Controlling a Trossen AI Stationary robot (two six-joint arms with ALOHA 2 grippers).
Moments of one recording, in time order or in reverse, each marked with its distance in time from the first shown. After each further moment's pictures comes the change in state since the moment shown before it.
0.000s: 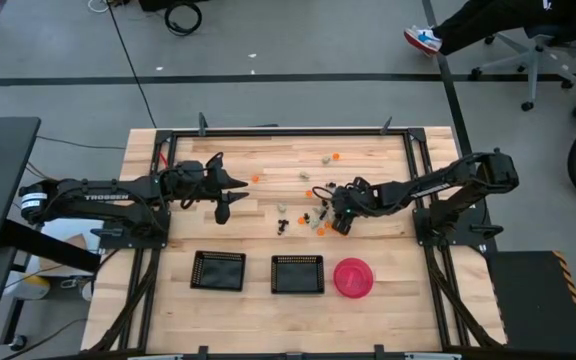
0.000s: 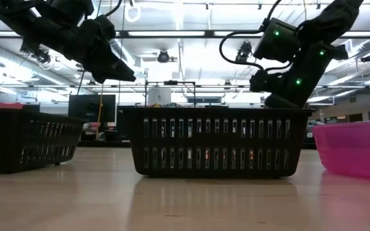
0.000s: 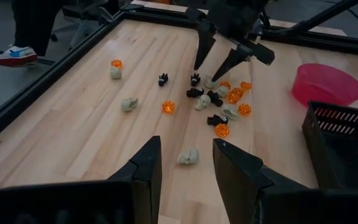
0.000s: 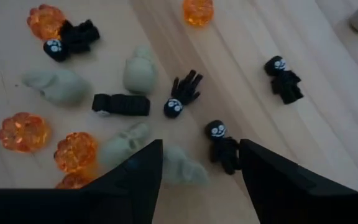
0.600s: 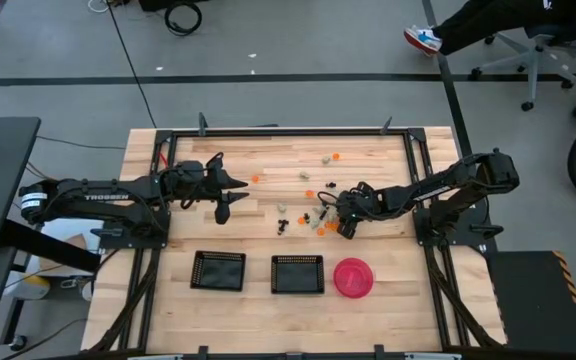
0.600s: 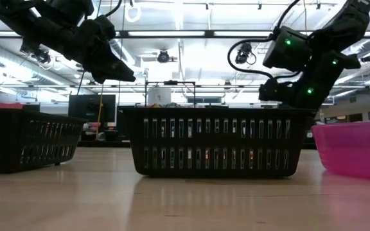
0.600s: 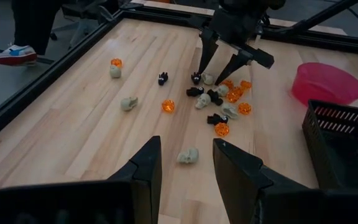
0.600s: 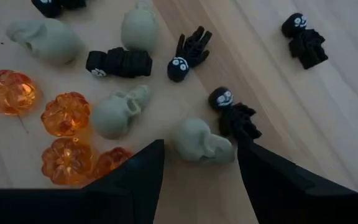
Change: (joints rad) left arm 0.000 0.000 0.000 -0.004 0.000 -0.001; right arm 0.019 -0.001 -0.101 0.093 -0.015 0.020
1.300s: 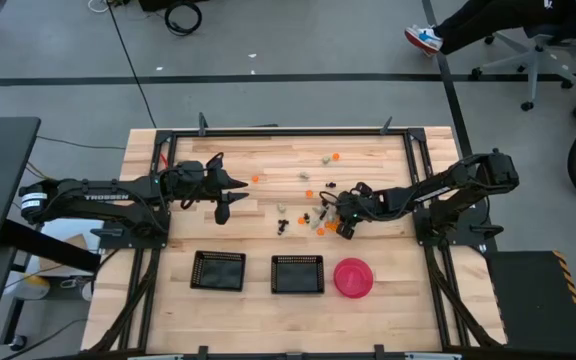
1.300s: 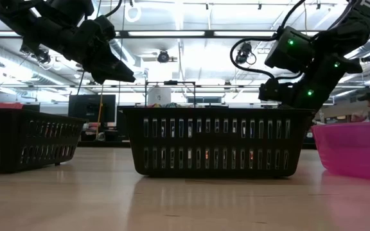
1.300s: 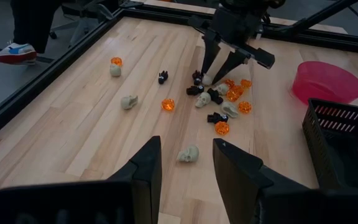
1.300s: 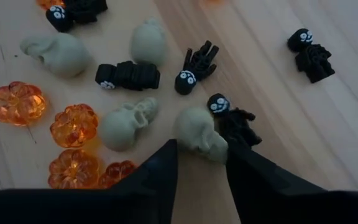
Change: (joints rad) left arm 0.000 0.000 0.000 -0.003 0.000 0.000; right arm -0.001 0.002 -0.030 0.099 -0.002 -0.027
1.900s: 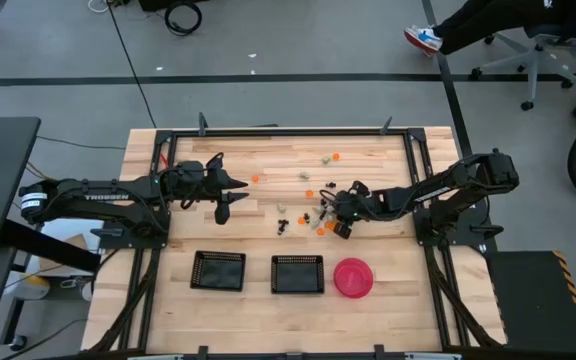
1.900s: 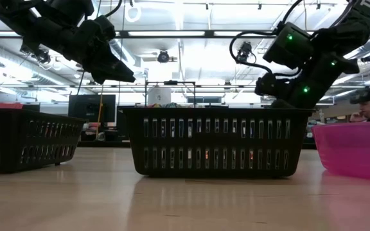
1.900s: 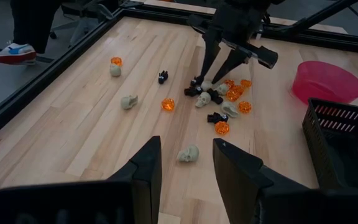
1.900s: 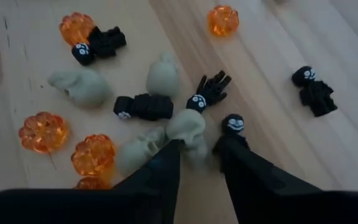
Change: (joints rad) left arm 0.000 0.000 0.000 0.000 0.000 0.000; right arm -0.001 0.000 0.000 0.084 0.000 -0.050
